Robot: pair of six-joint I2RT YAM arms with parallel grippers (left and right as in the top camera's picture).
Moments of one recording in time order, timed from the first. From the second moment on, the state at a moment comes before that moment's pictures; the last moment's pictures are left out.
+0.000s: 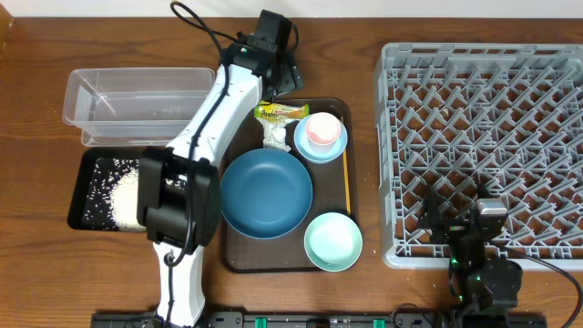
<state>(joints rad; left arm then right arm) -0.35 2.14 1.85 -0.84 -0.11 -0.67 0.00 0.01 0.01 -0.07 -0.07 0.12</state>
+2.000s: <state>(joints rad) -0.35 2.19 1.85 -0.94 -0.14 -0.74 0.00 0.01 0.01 -0.07 -0.07 0.12</state>
